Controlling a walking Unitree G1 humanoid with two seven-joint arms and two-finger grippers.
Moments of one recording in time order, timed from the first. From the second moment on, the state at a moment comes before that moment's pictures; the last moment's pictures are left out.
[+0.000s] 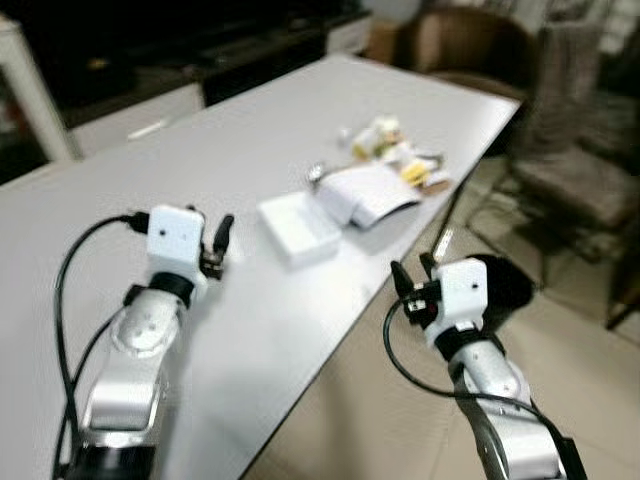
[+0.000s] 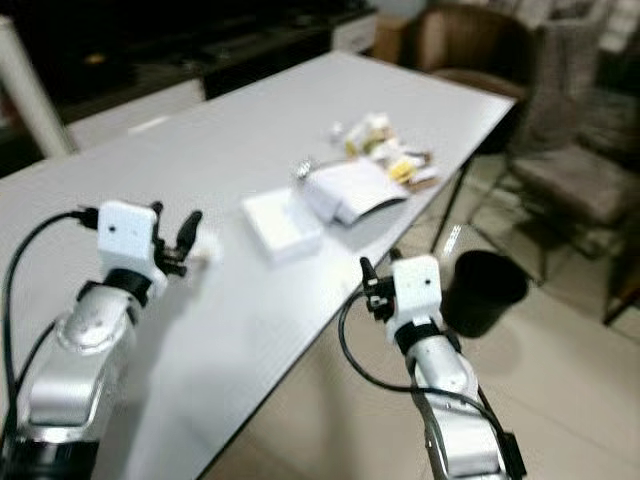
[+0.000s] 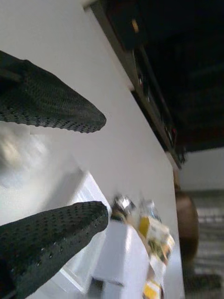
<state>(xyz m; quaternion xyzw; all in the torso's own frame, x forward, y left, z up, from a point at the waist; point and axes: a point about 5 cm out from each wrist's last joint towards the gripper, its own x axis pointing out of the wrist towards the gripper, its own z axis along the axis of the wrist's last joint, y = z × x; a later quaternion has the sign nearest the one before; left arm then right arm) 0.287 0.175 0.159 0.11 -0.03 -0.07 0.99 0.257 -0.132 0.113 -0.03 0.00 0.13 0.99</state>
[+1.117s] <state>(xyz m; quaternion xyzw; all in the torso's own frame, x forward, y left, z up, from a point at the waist) 0.287 0.191 0.119 0.09 0.10 -0.03 0.99 0.249 -0.142 0.102 -0.05 0.04 0.14 0.99</state>
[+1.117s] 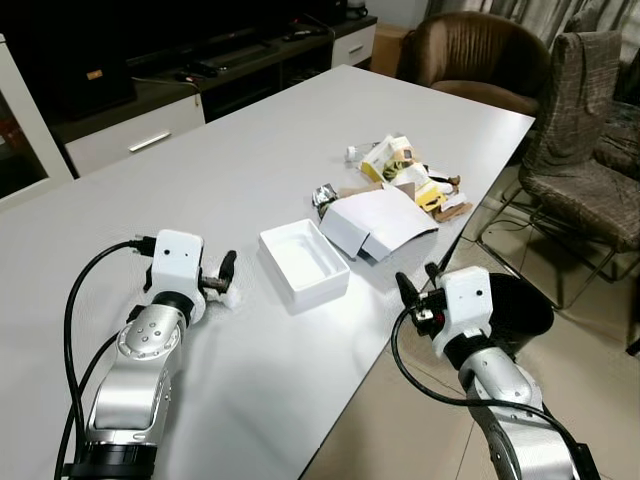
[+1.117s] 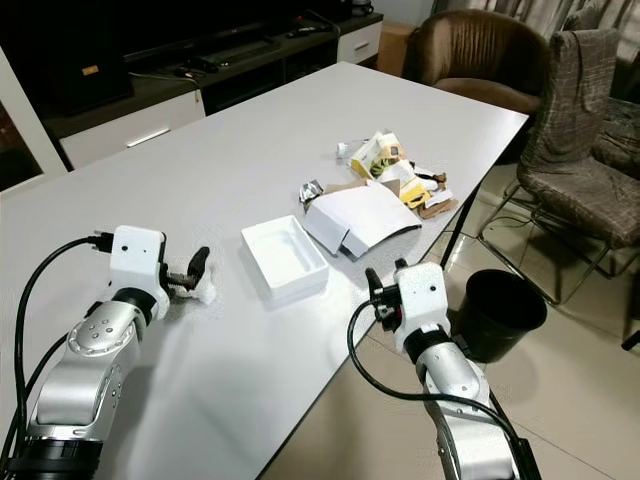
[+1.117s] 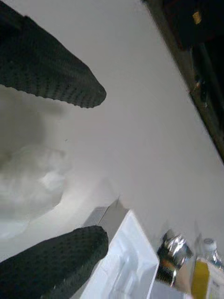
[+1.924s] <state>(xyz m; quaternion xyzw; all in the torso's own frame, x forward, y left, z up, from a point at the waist) 0.289 0.196 0.089 0.15 0.16 -0.02 0.97 0.244 -0.136 0.095 -0.04 0.06 0.16 0.98</state>
